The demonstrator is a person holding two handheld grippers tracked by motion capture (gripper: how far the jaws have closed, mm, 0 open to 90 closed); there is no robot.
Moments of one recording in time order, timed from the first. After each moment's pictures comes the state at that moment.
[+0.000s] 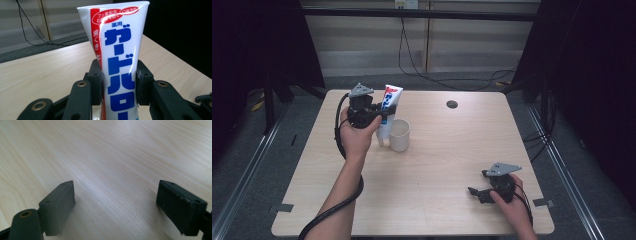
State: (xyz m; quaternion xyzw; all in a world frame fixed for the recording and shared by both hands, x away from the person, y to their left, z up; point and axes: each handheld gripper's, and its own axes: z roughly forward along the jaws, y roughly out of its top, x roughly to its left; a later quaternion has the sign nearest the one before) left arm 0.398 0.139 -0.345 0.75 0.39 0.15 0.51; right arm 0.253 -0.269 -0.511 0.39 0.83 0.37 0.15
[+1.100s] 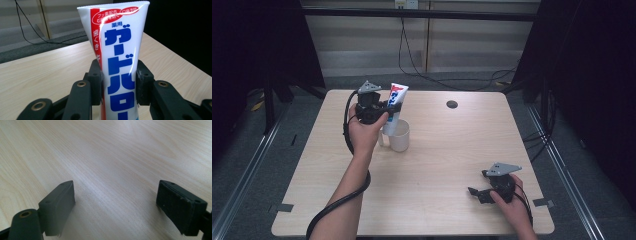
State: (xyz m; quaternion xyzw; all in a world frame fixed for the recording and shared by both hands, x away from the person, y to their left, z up) left arm 0.416 0.122 -0.353 0.76 0.39 0.15 0.50; right arm 0.253 -0.269 -0.511 0.39 0.83 0.37 0.15
